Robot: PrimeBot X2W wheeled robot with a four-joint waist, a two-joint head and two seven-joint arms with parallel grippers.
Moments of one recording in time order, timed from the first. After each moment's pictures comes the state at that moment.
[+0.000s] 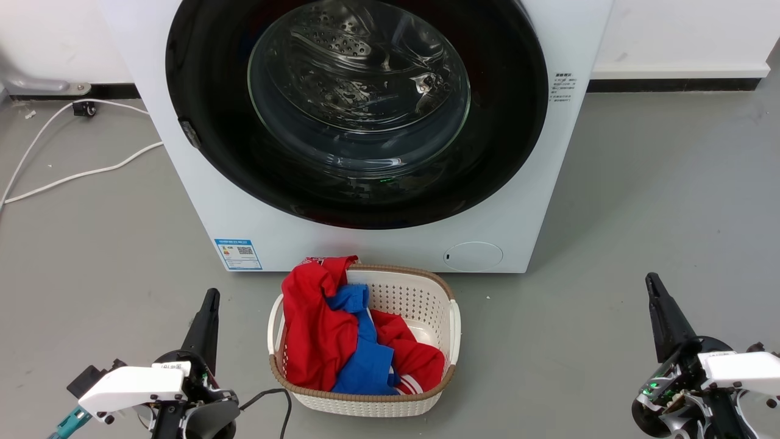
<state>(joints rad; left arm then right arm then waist) -0.11 0.05 0.11 0.25 -1.61 -0.13 0.11 -0.10 -0.05 -0.11 0.25 1.62 0.13 0.11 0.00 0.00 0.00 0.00</state>
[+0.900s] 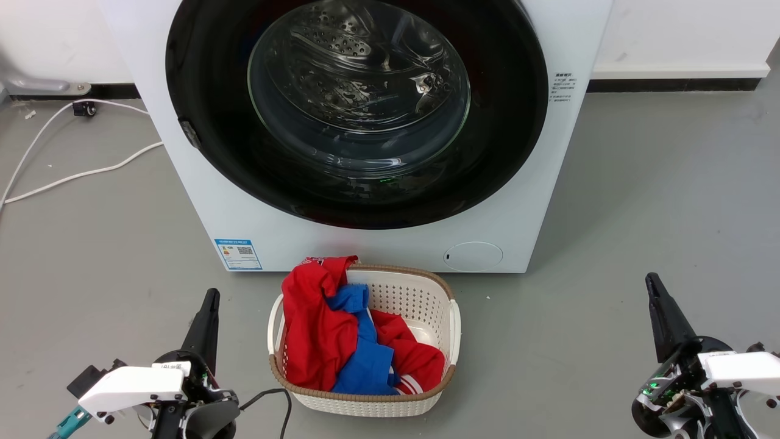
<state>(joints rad) -0.11 0.05 0.11 0.25 -1.61 -0.13 0.11 -0.10 -0.05 -0.11 0.25 1.62 0.13 0.11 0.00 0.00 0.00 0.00</state>
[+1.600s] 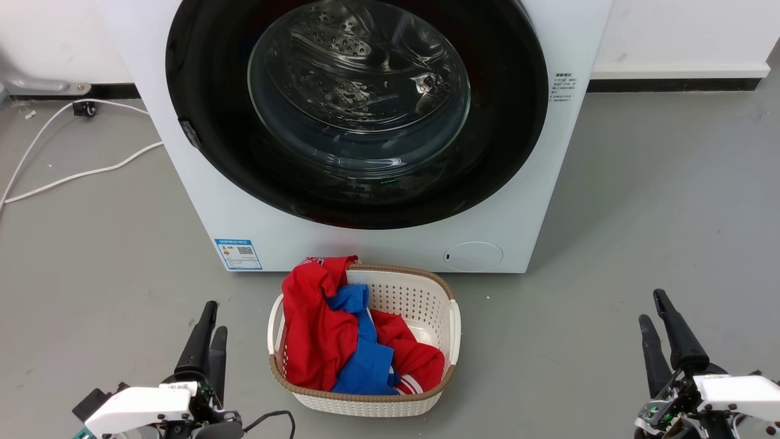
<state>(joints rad) -0.06 0.04 0.10 0.27 -1.60 -0.13 0.09 -0.06 -0.05 -0.12 0.28 1.60 0.13 0.10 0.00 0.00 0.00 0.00</state>
